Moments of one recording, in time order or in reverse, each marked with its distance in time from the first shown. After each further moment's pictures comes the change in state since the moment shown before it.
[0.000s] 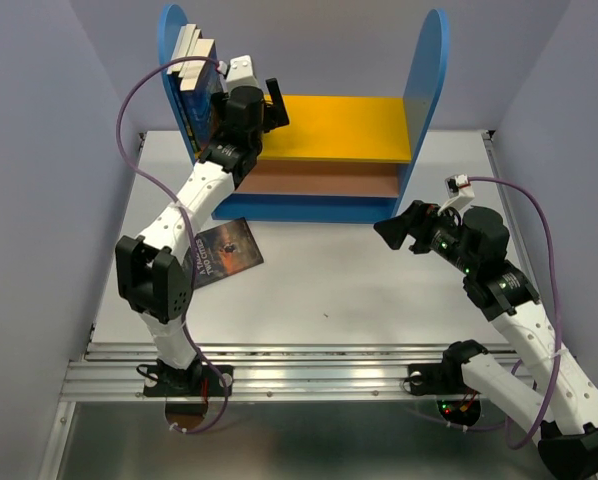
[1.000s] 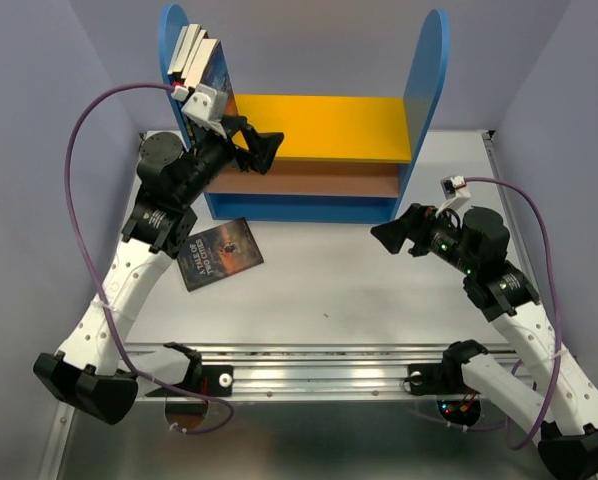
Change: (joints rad) left arm 0.034 -0.600 -0.370 0.120 0.688 0.159; right arm 0.000 -0.004 -0.002 0.000 -0.068 -0.005
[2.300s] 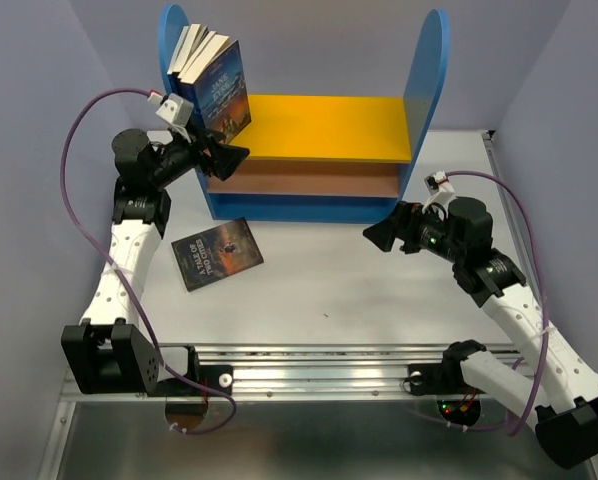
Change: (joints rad) left arm 0.405 0.094 -0.188 0.190 0.562 -0.063; right arm 0.000 0.119 0.016 -0.002 -0.054 -0.034
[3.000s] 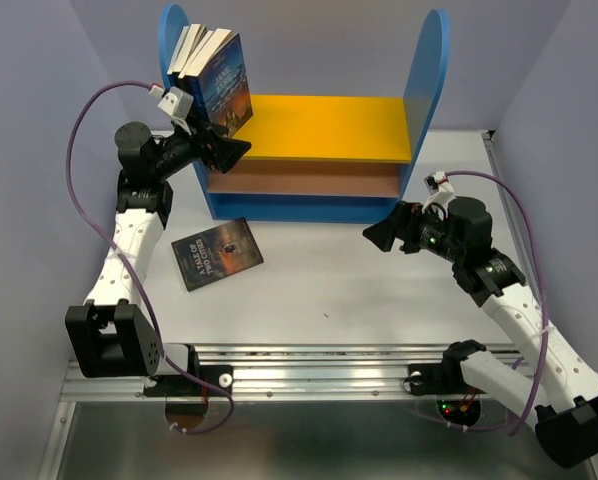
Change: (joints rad) left arm 0.007 0.085 0.037 0.097 0.051 -0.063; right arm 0.000 0.004 0.000 0.000 0.001 0.000
